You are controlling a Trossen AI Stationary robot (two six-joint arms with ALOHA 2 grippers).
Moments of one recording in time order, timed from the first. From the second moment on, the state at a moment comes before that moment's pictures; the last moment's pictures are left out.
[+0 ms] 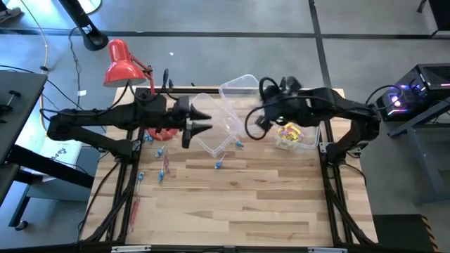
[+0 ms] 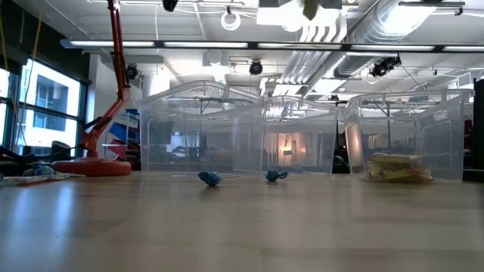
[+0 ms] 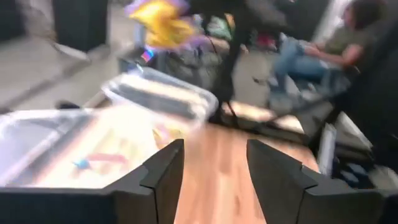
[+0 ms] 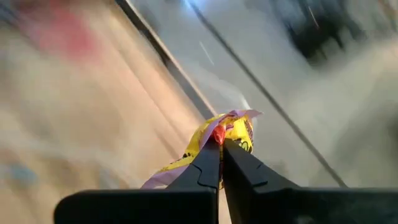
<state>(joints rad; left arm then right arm) 0.04 1.13 1.10 -0.22 -0.04 -0.20 0.06 1.62 2.07 -1.45 0.76 0.36</state>
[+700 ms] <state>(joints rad) -0.10 1.12 0.67 0.40 0.07 -0.59 -0.14 1.16 1.03 -1.36 0.56 1.14</state>
